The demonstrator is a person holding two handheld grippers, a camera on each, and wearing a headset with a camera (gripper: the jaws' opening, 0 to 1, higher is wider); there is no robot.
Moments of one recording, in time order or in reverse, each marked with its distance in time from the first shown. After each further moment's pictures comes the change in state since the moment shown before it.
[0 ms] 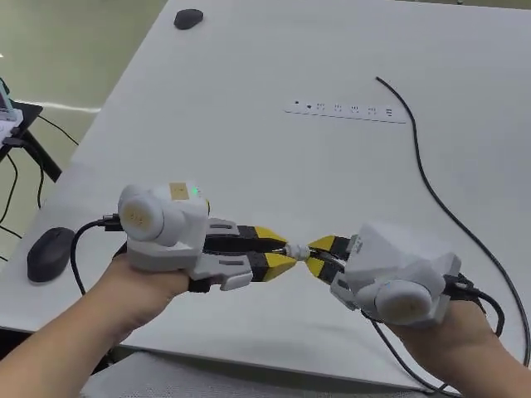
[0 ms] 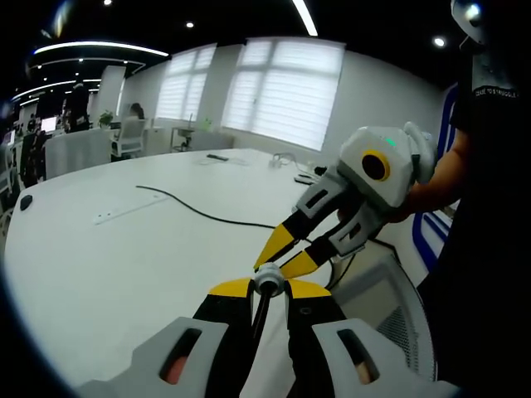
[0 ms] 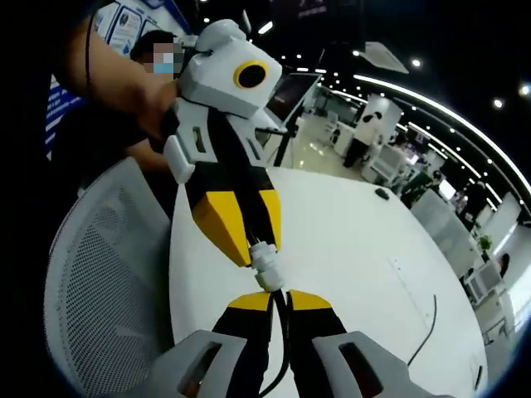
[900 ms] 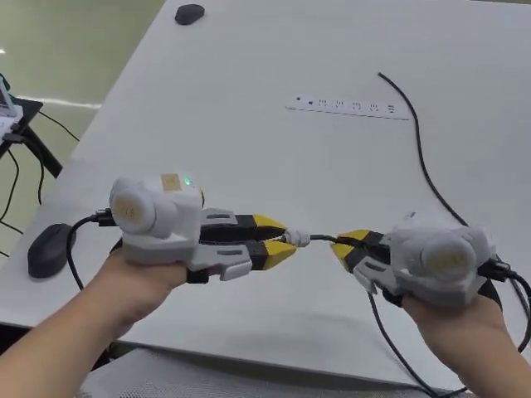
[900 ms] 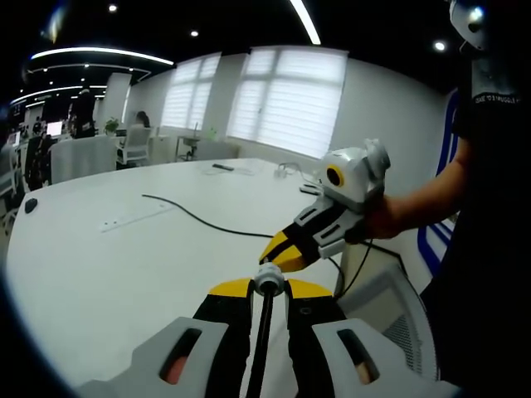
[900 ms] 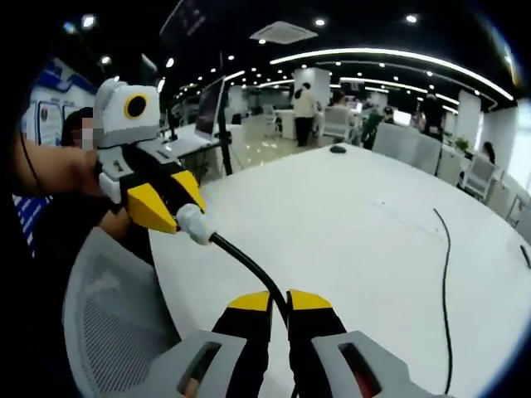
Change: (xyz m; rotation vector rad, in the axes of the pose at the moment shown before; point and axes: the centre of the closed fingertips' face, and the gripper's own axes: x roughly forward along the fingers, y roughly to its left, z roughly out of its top) left arm -0.004 0.007 0.012 0.001 -0.054 0.028; right arm -0.008 -0.040 -0.051 0.570 -0.023 -0.103
